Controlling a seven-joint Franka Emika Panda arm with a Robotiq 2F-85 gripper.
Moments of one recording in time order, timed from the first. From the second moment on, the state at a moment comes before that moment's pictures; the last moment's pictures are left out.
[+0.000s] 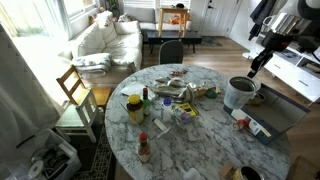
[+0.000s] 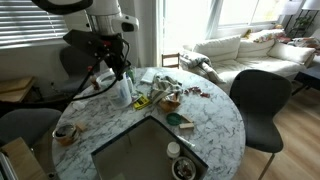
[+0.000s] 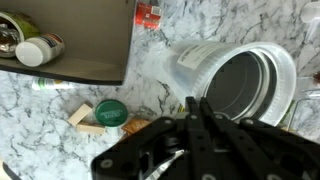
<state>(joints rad) -0.16 -0.24 -0.16 -2.22 0.08 2.06 -0.35</state>
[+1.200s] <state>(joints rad) -0.05 -0.04 -0.06 -2.07 -0.06 1.88 -0.37</state>
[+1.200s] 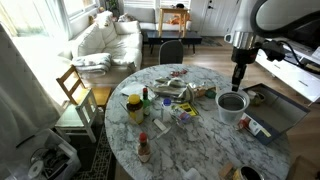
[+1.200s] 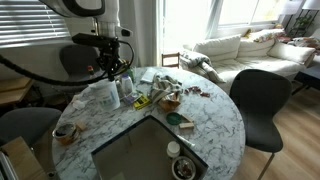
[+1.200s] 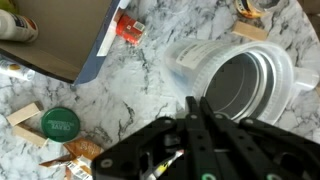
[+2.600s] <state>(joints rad) 0.05 0.27 0.03 -1.86 -0.49 1.81 -0.29</state>
